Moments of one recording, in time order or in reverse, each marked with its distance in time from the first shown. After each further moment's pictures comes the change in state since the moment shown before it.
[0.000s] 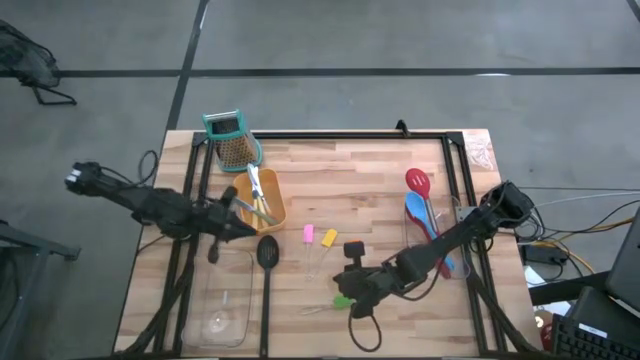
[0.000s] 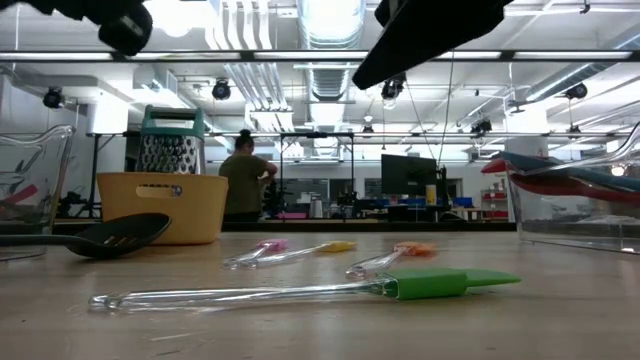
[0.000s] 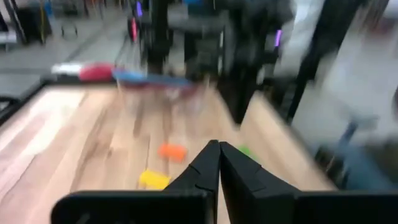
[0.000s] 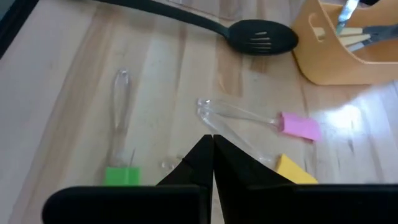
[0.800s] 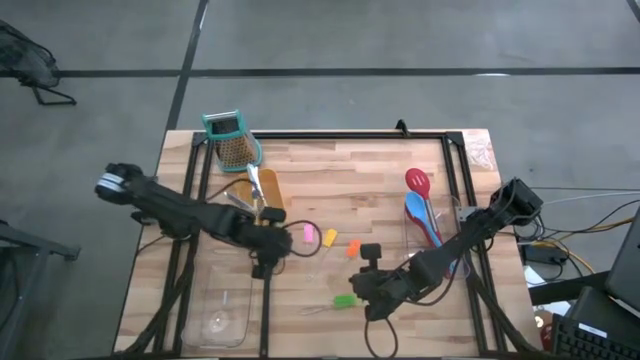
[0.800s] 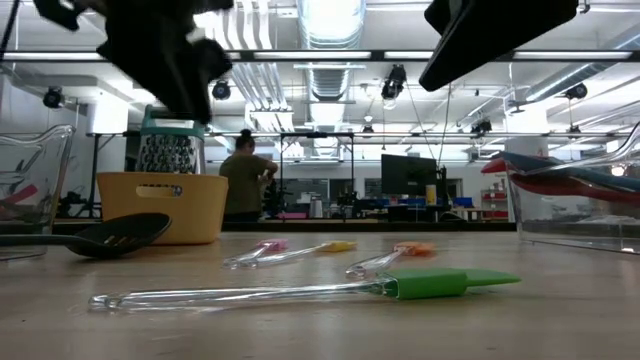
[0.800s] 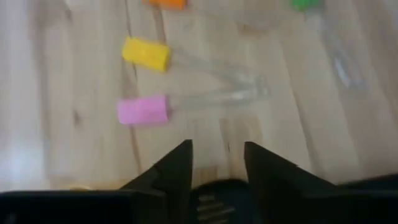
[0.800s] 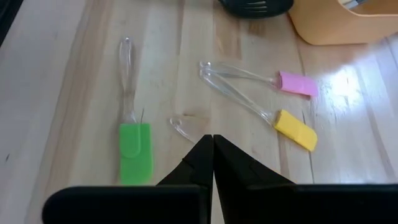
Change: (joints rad) left arm 0.056 0.768 0.531 -0.530 0.050 0.047; right arm 0.066 -0.074 -0.053 -0.134 0.053 0.163
